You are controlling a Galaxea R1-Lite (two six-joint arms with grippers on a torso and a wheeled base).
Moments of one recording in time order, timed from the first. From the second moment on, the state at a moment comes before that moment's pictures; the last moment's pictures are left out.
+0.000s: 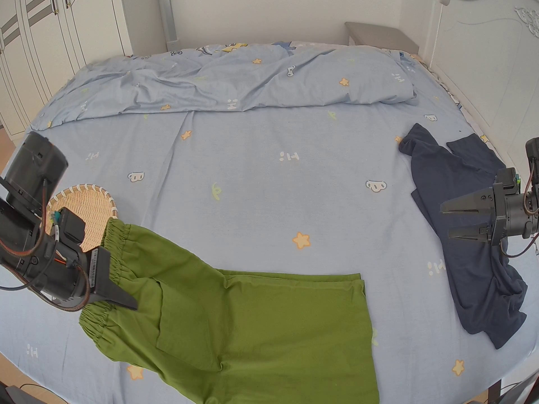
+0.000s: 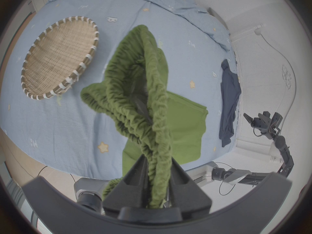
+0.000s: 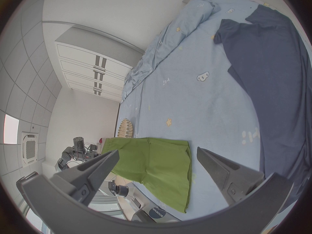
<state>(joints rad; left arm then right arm) -0.36 1.41 -1.16 0.81 -0.23 -0.54 -0.04 1.48 -0.98 0.24 0.88 0.32</state>
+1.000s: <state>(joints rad) -0.92 1.67 -1.40 0.76 -0.16 -0.62 -0.09 1.48 -1.00 0.24 0.87 0.31</state>
